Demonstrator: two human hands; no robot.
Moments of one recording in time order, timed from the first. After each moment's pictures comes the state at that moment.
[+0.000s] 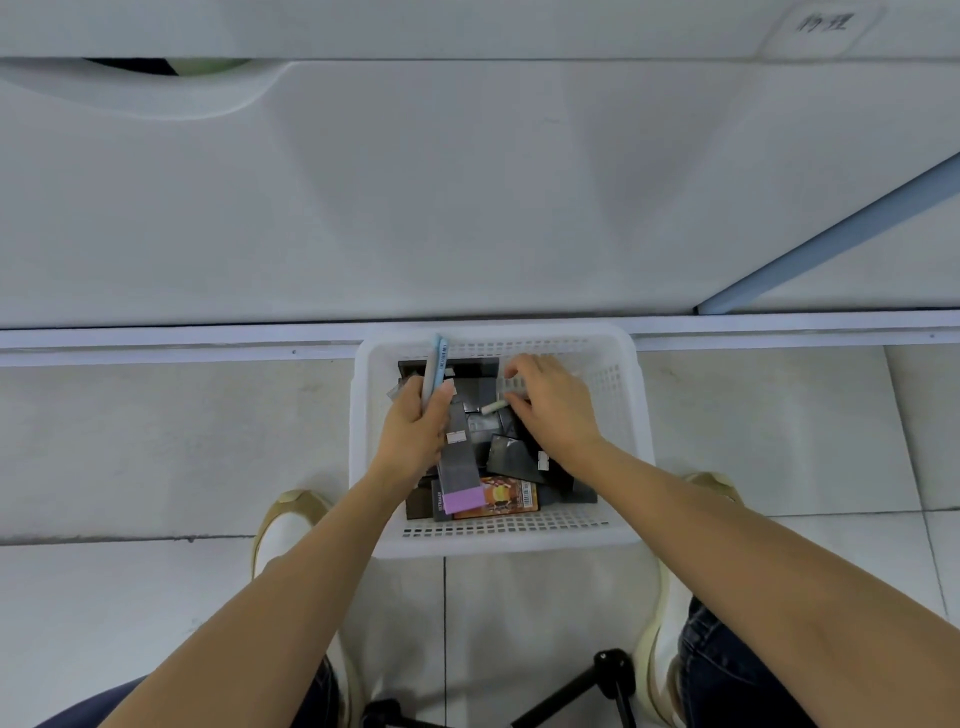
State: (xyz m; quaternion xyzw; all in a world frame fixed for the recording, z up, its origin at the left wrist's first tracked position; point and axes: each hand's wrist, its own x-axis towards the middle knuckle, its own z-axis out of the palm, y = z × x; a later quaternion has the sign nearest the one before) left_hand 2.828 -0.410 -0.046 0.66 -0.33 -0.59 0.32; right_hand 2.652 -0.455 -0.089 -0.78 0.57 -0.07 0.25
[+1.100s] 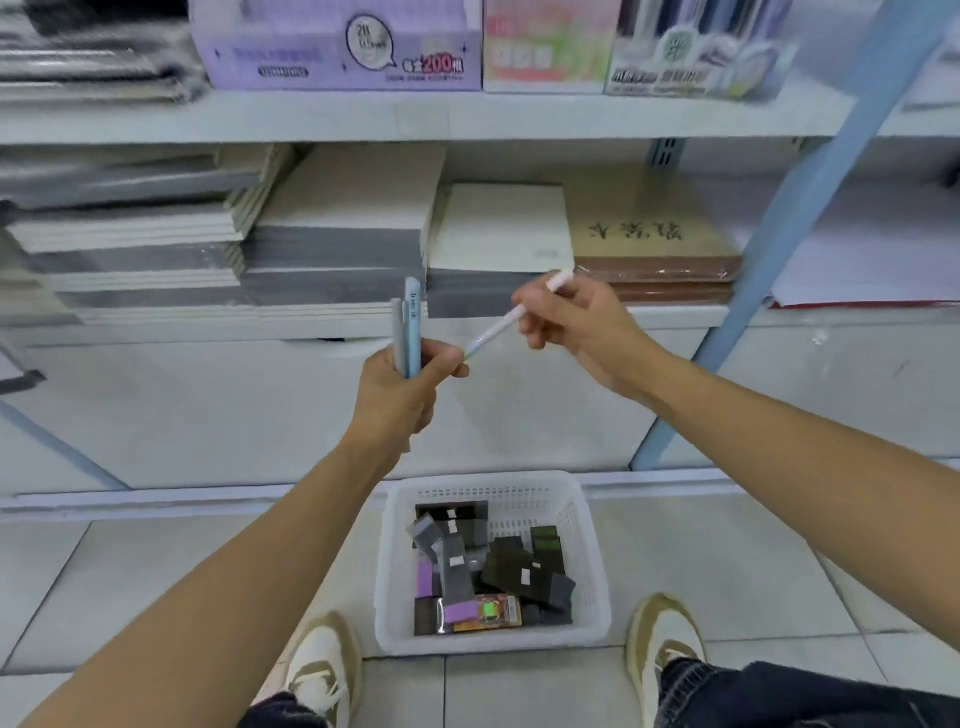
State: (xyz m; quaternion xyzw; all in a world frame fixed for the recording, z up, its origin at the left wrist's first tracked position) left_hand 2.826 -0.427 0.216 0.52 -0.46 -0.47 0.55; right_hand 2.620 -0.493 0.252 -0.62 0.32 -0.43 0.58
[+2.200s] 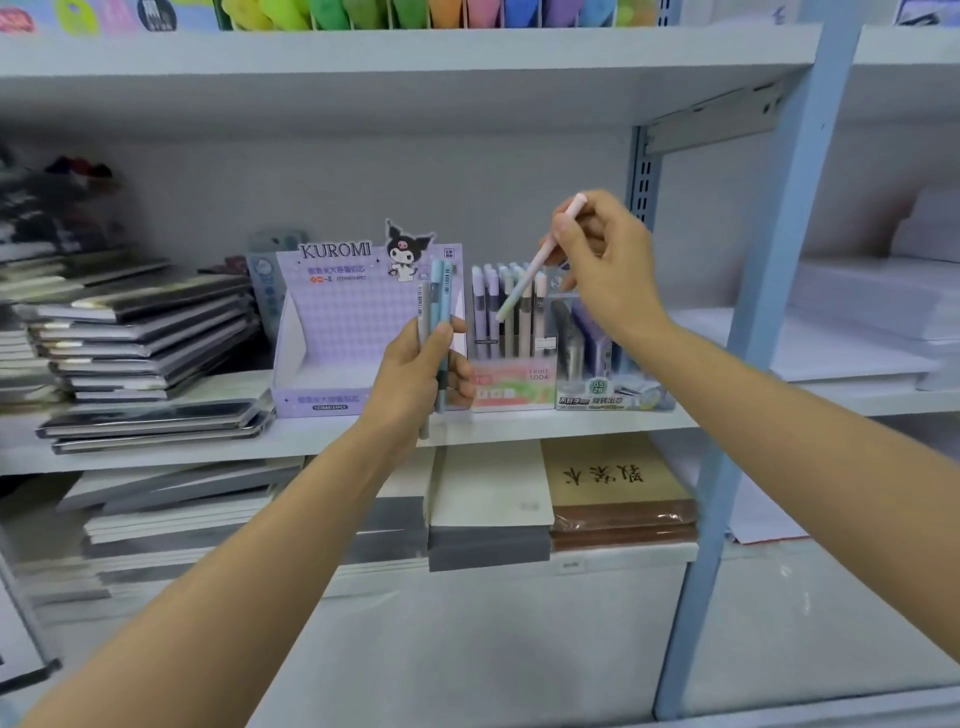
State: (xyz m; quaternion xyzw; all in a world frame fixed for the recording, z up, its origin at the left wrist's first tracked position) left_hand 2.807 -0.507 0.456 0.39 -0.58 -0.39 0.60; right_hand 2.619 -0.550 0.522 -0.68 0.30 -0.65 0.13
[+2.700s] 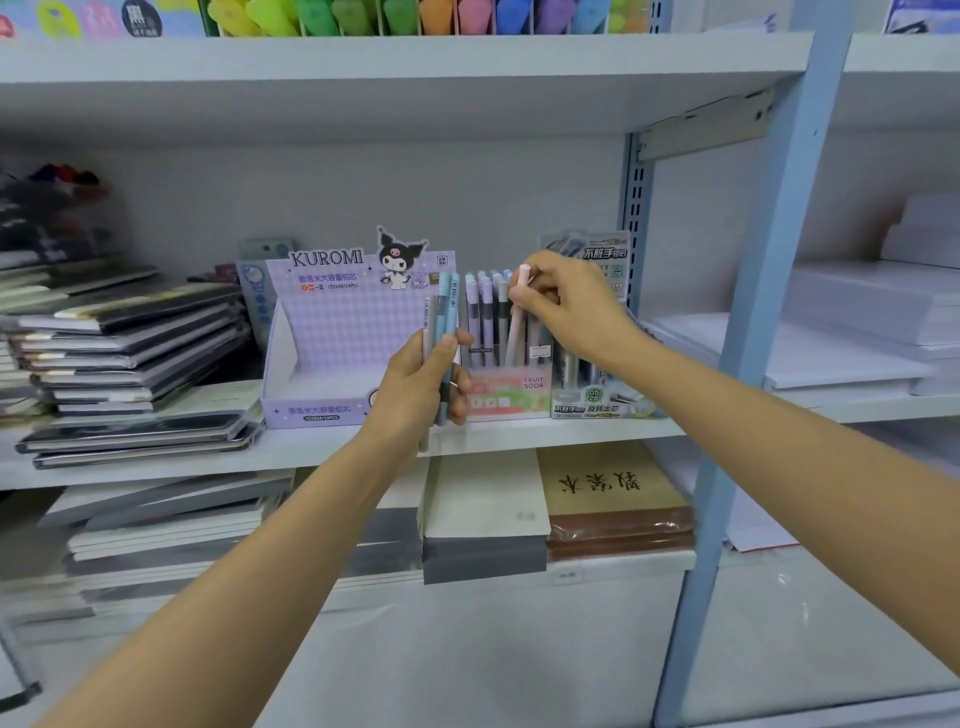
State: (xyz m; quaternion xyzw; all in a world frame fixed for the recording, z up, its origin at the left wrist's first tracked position) left_hand 2.802 -0.518 0.451 0.38 -0.60 -0.39 0.59; right_hand 2.619 -0.568 0.507 -0.79 0.41 -0.45 0.03
